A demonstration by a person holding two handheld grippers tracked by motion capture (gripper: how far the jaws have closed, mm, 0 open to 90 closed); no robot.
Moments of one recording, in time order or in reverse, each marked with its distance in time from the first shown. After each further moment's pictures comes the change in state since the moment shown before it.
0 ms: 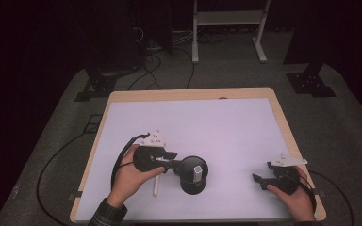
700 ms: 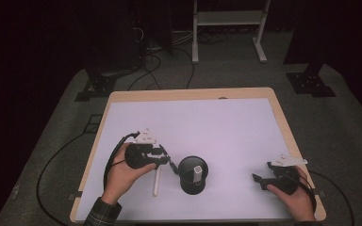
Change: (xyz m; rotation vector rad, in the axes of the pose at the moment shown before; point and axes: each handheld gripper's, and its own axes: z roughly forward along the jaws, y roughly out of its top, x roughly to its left) left arm 0.025 -0.018 -0.003 0.047 0.128 -0.047; right arm 0.000 0.000 0.000 0.000 0.000 0.000
